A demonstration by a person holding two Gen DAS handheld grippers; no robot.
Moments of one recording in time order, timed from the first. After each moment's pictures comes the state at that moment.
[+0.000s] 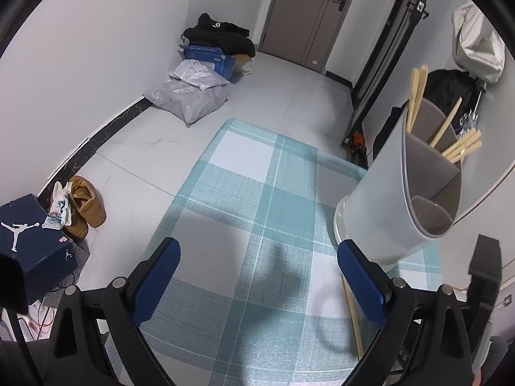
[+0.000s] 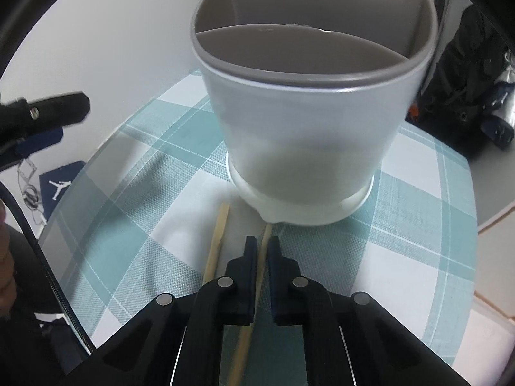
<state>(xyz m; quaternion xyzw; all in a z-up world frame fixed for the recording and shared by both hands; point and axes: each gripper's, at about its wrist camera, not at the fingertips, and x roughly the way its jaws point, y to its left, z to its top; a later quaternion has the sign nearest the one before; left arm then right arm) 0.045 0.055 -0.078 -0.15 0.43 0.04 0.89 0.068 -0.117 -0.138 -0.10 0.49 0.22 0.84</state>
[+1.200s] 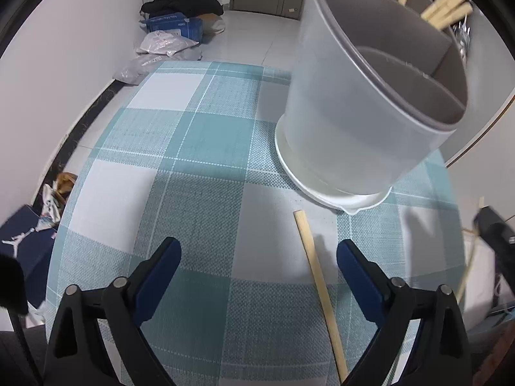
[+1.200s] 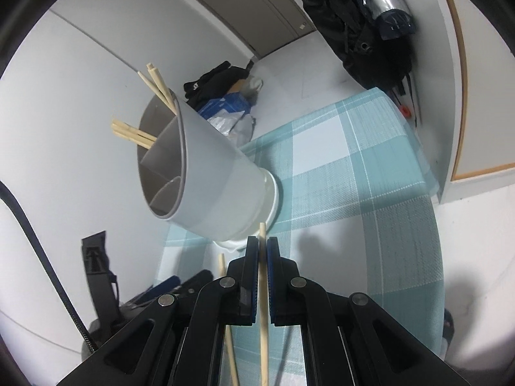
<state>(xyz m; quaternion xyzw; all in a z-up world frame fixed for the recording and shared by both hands) 0.057 -0.027 -0.117 -0.07 0.53 0.01 0.85 0.050 -0.260 -0.092 0.26 0.45 0.21 0.83</state>
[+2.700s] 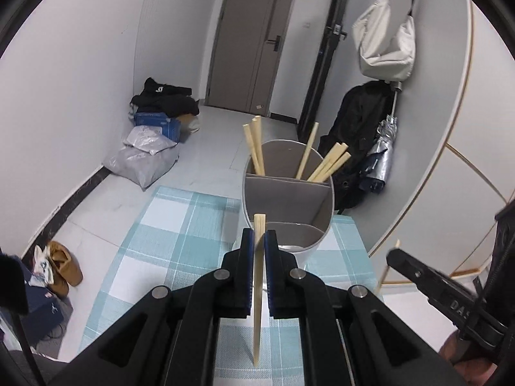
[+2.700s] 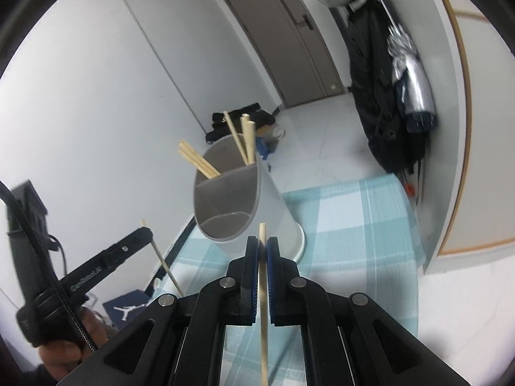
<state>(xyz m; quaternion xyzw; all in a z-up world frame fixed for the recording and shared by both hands) 0.009 -0.024 -0.002 -0.09 0.31 -0.05 0.94 0.005 -0.232 -0.023 0.14 0.31 0.21 0.91</state>
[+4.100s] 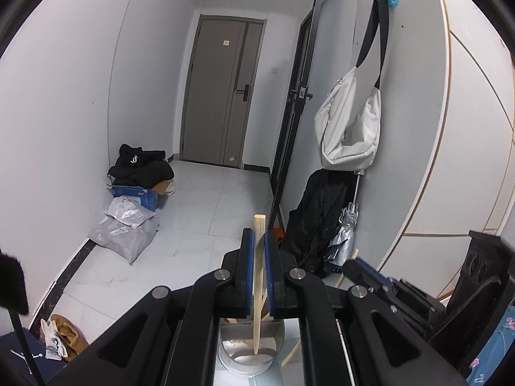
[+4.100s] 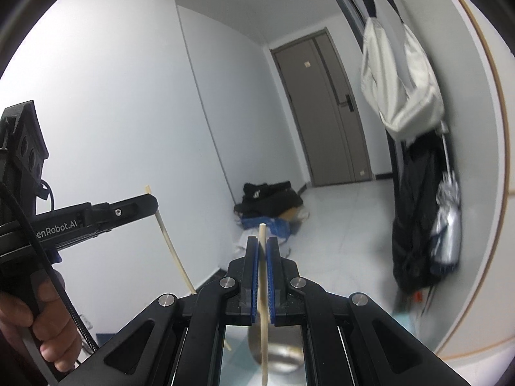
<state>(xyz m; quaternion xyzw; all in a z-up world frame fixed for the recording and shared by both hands) 0.048 -0.014 0.161 -0.08 0.22 -0.10 0.97 0.043 -0.200 0.137 0.10 0.15 0.25 0.95</state>
